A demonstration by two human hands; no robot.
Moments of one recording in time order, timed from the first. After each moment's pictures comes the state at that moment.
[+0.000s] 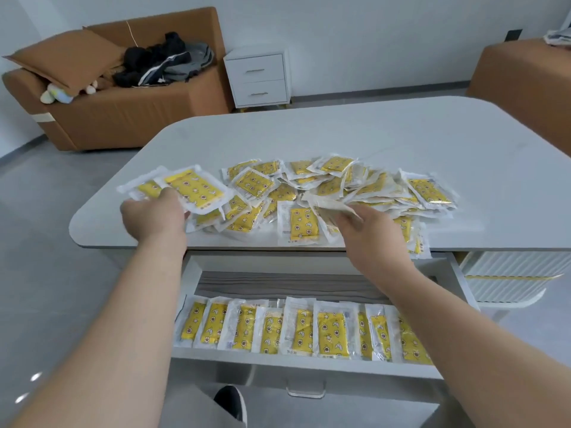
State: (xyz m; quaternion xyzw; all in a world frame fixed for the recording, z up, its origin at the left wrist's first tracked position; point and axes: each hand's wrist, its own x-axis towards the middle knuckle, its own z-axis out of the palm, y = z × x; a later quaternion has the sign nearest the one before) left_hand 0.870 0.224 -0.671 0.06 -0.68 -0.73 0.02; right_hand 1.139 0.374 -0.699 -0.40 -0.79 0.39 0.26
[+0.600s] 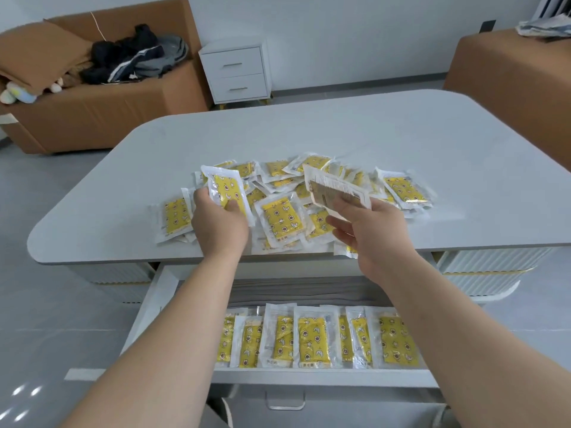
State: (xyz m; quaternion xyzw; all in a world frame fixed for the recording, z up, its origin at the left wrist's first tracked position) left_hand 0.956 0.314 -0.702 -0.14 -0.85 -0.51 0.02; right_hand 1.146 0.409 -0.686 -0.41 -0.44 0.71 0.35
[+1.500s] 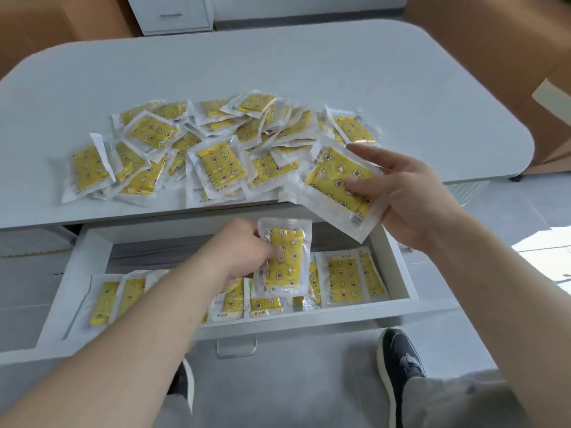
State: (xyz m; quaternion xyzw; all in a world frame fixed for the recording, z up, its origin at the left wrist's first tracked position) left_hand 1.068 0.299 -0.732 -0.29 -0.80 -0.27 -0.45; right_hand 1.254 0.437 -0.695 -0.37 -0.43 0.76 0.32
